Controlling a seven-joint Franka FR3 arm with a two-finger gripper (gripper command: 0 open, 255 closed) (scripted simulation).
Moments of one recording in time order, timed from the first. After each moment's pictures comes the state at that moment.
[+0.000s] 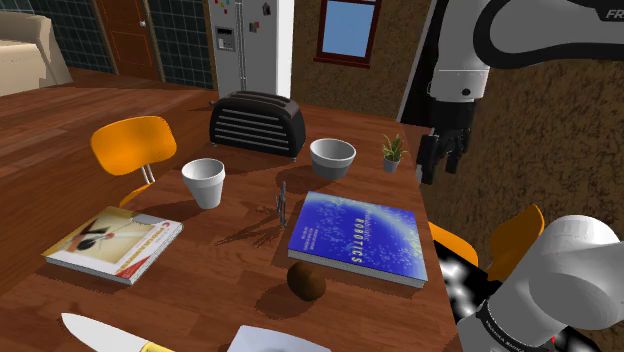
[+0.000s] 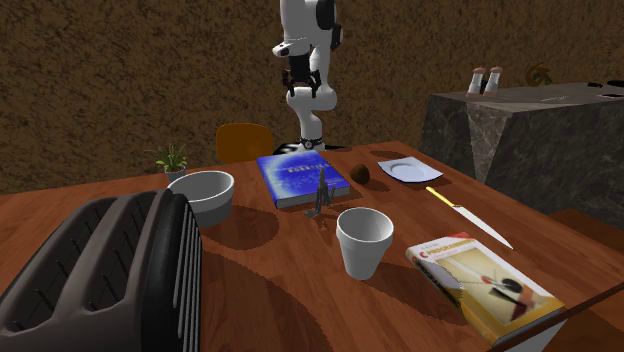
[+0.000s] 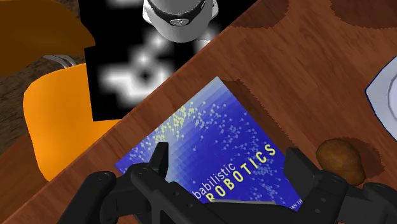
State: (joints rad) arm 0.00 -0.78 0.06 -2.43 0.09 1.44 0.17
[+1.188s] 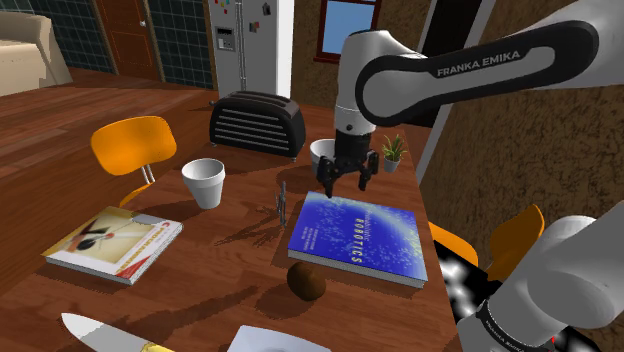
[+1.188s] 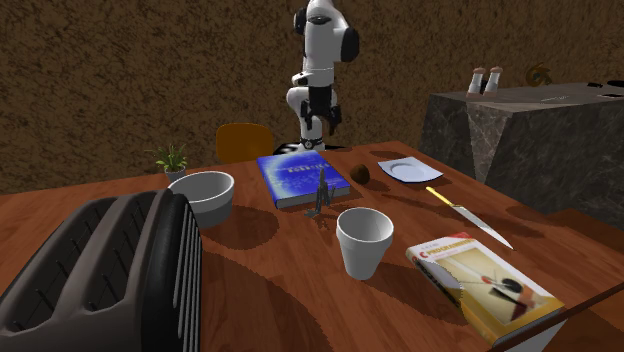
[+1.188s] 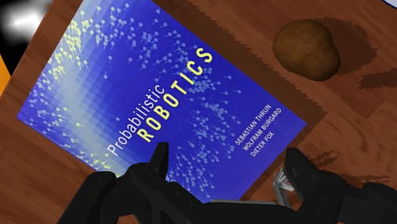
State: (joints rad) arm -0.02 -0.31 0.33 -2.30 0.13 1.93 0.58
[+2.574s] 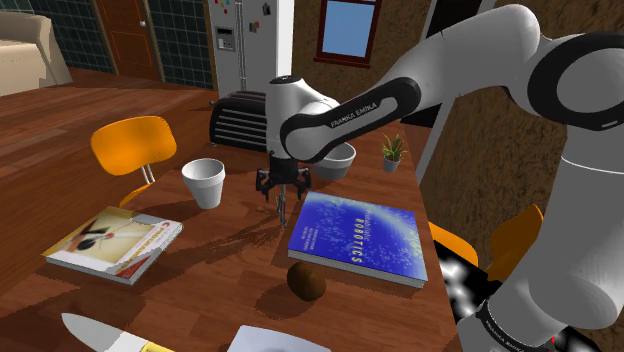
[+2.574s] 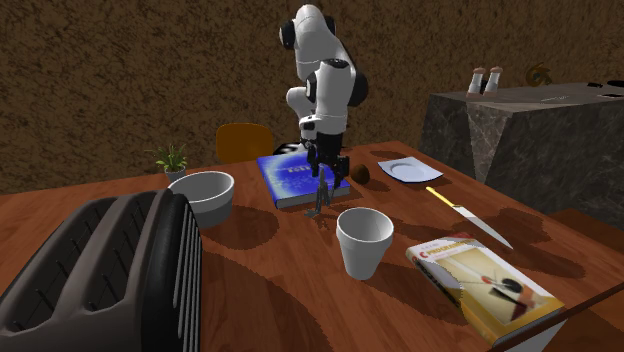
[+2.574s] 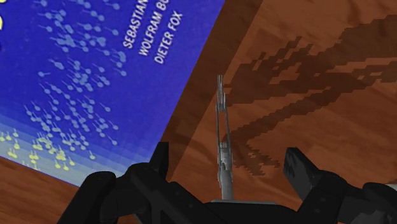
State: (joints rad) arm 0.01 0.29 0.38 -1.91 -0.20 2.19 1.03
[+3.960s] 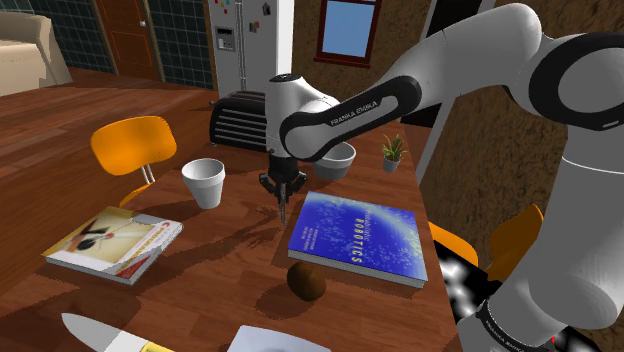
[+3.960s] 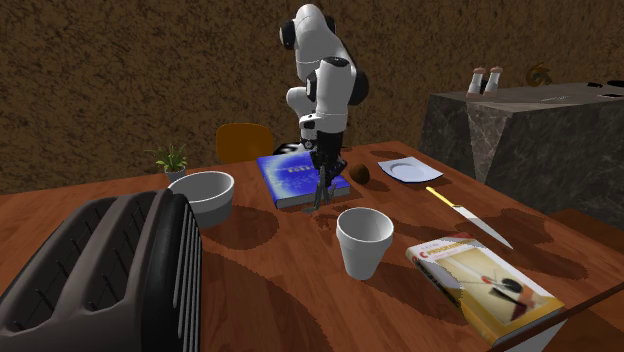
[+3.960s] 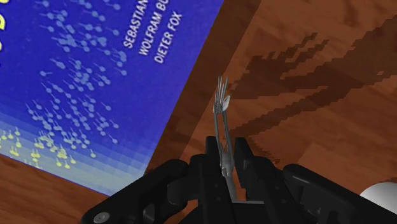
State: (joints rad) arm 0.01 0.28 0.38 -1.91 -0.20 2.18 1.03
